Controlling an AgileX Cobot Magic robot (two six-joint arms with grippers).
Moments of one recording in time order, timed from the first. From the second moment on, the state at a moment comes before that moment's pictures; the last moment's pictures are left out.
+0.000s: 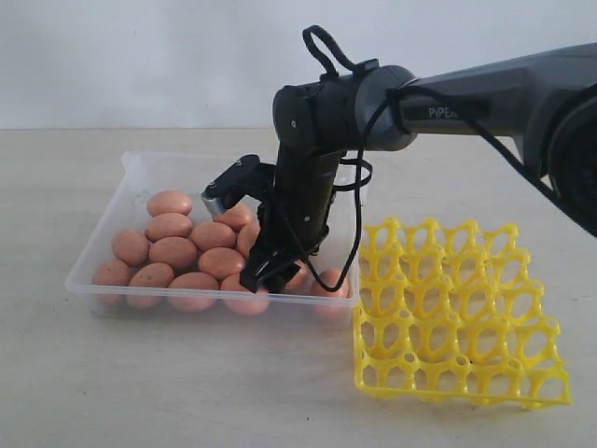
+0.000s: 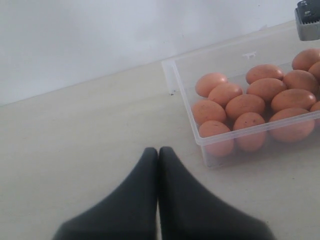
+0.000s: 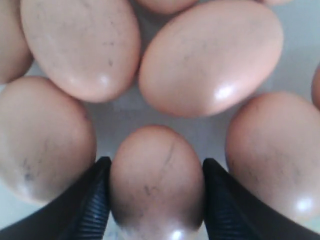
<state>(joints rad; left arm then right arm) -0.10 0.00 0.00 0.10 0.32 0.13 0.66 2.24 -1.70 0.14 0.93 -0.45</state>
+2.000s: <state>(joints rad) -0.10 0.00 0.00 0.10 0.32 0.13 0.06 2.04 -0.98 -1.40 -1.02 0.82</state>
